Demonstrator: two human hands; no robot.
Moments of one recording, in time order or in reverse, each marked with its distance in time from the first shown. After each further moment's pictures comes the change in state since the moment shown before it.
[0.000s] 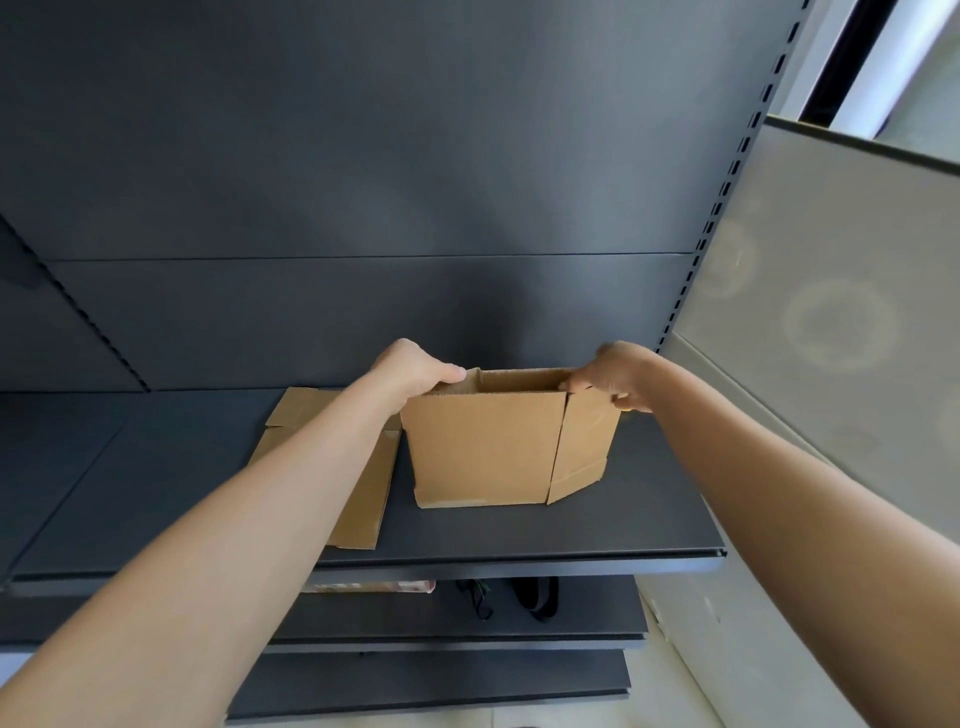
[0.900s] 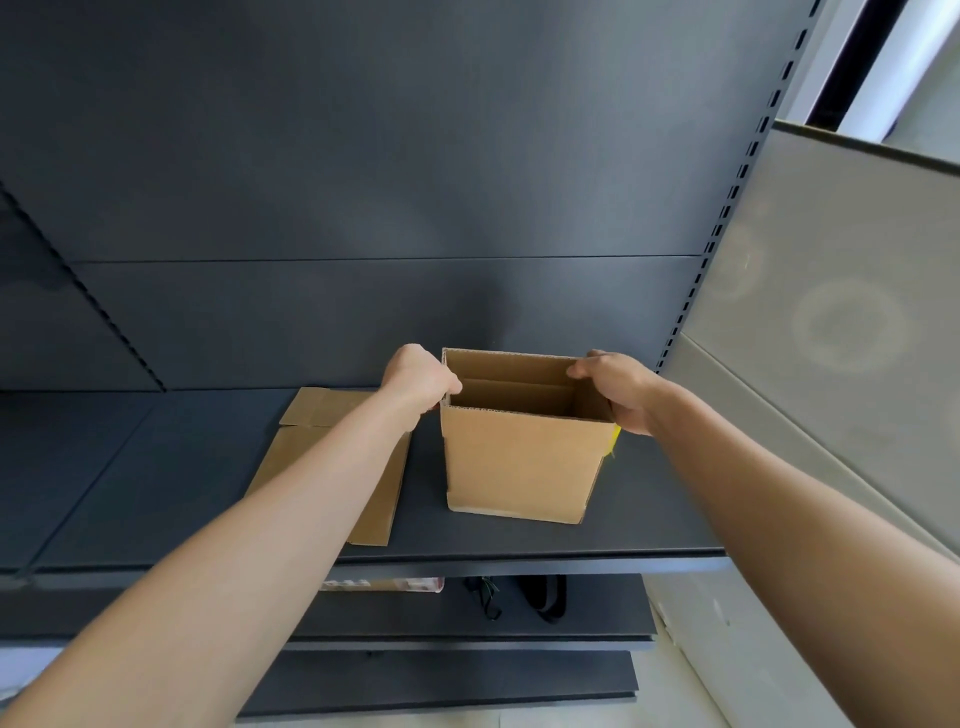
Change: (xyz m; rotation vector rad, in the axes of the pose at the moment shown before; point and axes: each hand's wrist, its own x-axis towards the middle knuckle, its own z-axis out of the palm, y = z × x) left_hand -0.026 -0.004 0.004 -0.172 0.108 0.033; right_hand -0.009 0.010 0.020 0.541 -0.173 -0.053
